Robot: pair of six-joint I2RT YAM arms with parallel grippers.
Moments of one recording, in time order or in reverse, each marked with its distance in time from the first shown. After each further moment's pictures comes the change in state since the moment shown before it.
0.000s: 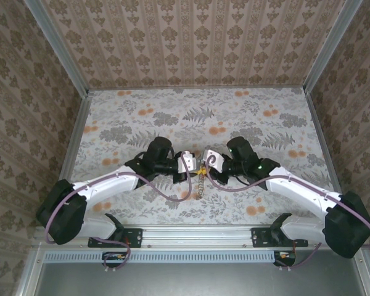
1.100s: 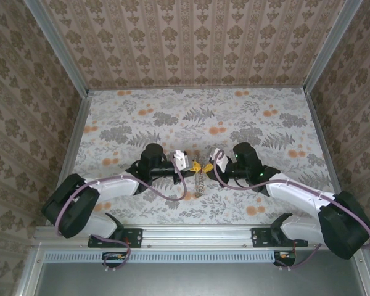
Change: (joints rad) left arm 0.053 0.077 -0.189 0.510 0.082 -0.226; right arm -0.059 0.010 -0.171 0.301 -0.063 0.280
